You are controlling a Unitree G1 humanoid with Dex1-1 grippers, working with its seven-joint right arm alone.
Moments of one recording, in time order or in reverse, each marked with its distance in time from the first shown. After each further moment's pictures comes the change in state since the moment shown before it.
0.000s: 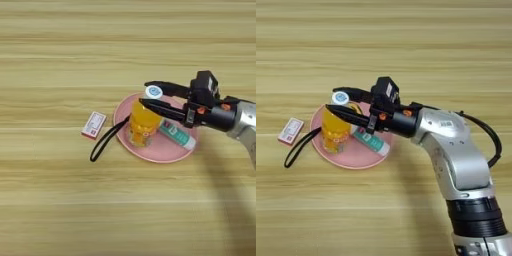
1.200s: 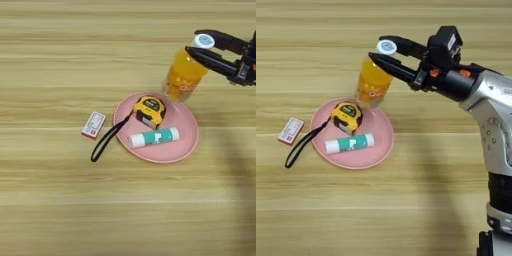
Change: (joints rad) arm -0.141 -0.167 -0.242 0.082 0.086 0.035 -0.038
